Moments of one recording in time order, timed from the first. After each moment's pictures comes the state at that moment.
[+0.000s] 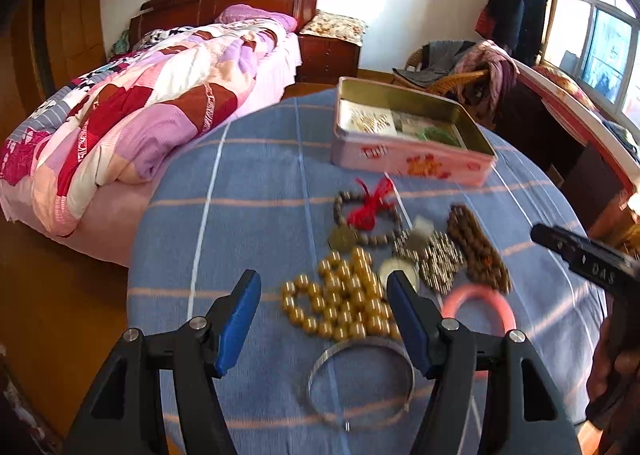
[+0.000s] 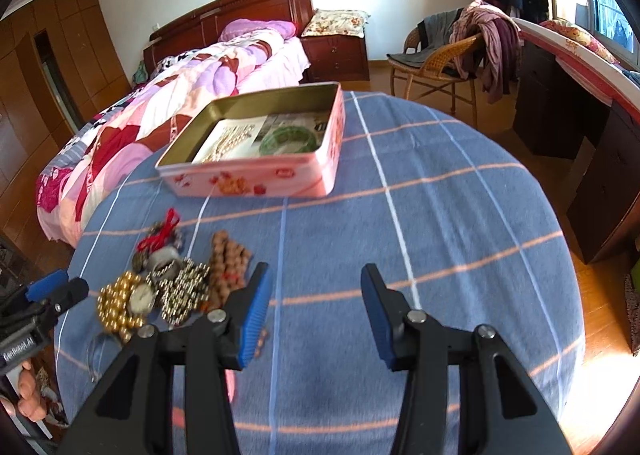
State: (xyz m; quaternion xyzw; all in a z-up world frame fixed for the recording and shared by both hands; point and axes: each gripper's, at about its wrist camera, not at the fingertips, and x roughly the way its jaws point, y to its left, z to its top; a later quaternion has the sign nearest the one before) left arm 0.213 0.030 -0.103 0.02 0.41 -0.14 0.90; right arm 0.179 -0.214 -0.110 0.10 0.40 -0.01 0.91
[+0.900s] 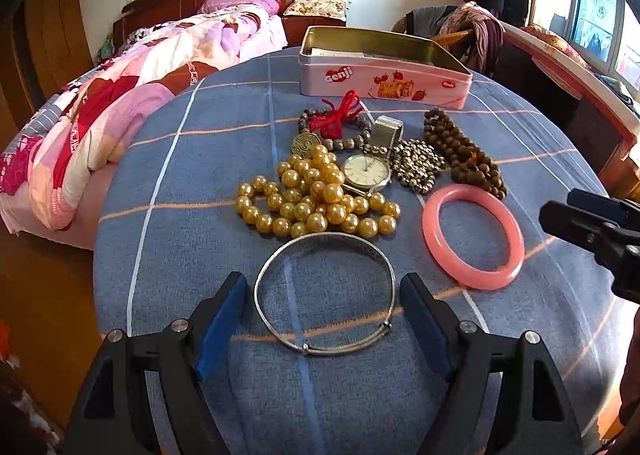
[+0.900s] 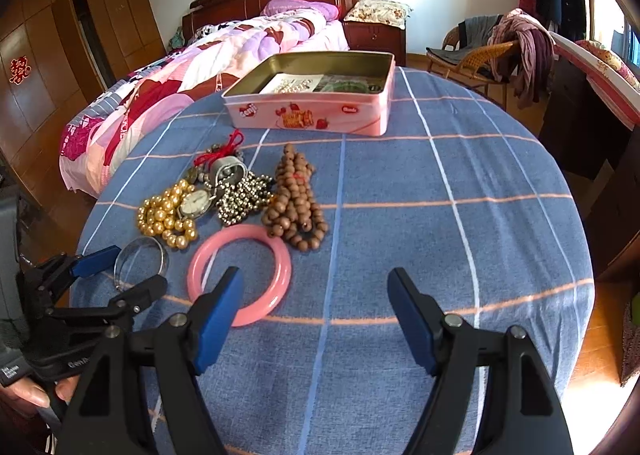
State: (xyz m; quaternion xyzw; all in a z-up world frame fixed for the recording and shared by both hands) left arm 0.174 0.011 -0.147 0.06 0.43 -0.14 0.89; right arm 0.131 -0.174 -0.118 0.06 0.42 0.05 0.90
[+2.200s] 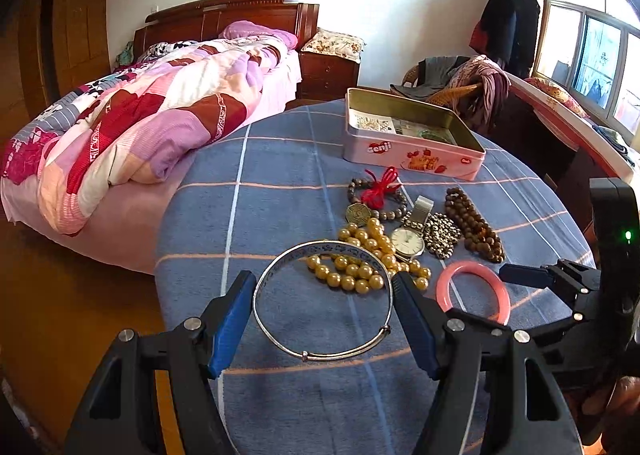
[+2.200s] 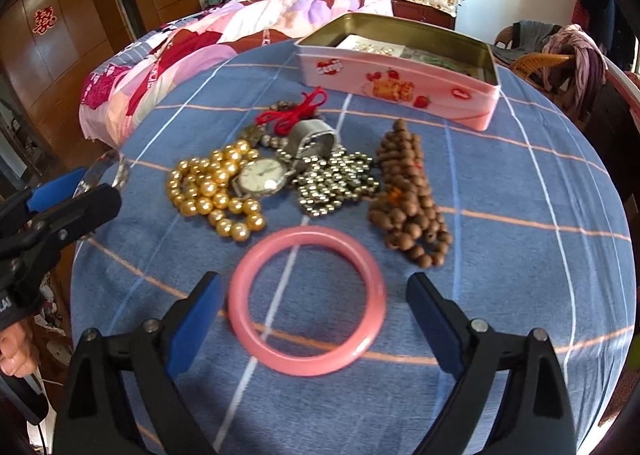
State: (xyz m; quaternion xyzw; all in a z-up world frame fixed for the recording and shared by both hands) left arm 0.178 0.063 -0.103 0.01 0.37 -0.14 0.92; right arm 0.161 -0.103 -0.140 0.00 0.47 0.11 0.88
